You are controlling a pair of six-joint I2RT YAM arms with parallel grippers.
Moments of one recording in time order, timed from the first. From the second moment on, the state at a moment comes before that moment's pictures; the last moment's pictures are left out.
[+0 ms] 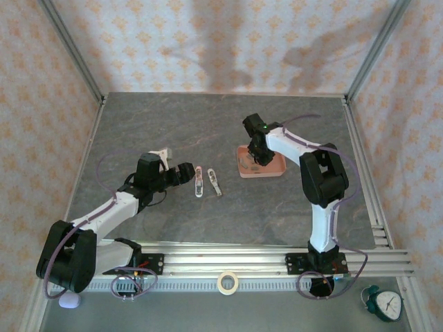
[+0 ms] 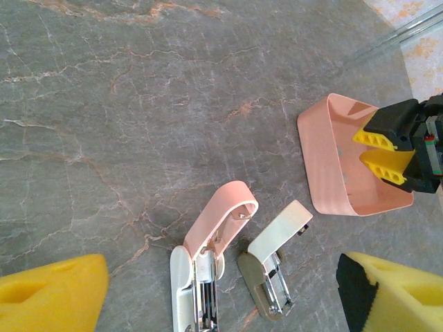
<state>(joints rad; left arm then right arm) -0.26 1.17 0.50 0.04 0.30 -0.64 0.46 2.00 1.47 -0.78 0.16 1.26</state>
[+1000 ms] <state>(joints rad) -0.26 1.17 0.50 0.04 0.29 -0.64 0.44 2.06 1.47 -0.74 0.10 1.30</state>
